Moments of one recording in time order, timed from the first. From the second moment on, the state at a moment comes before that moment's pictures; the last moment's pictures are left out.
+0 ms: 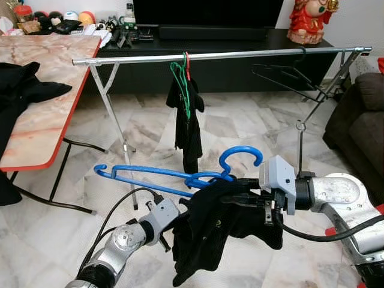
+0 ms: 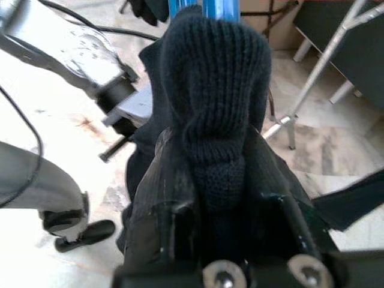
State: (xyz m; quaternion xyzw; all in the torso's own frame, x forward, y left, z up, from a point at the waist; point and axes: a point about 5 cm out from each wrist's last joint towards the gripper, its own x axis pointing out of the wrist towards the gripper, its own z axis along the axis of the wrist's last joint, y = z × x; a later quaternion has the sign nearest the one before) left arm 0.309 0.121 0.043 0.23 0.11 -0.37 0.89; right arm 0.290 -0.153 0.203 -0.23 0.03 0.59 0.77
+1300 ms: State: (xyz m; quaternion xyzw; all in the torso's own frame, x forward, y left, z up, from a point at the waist) left arm 0.286 0.141 0.018 0.24 0.16 -0.37 0.88; right arm 0.269 -0.245 0.125 -0.34 0.27 0.52 0.74
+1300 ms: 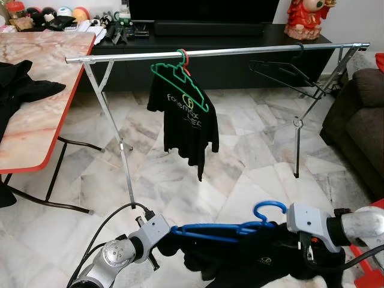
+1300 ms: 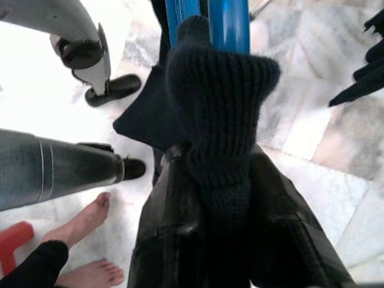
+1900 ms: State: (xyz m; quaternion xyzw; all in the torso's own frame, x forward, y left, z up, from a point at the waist) left arm 0.288 0.142 0.024 0.24 0.17 -0.39 0.87; right arm 0.286 -0.247 0.112 -0.48 0.29 0.45 0.70
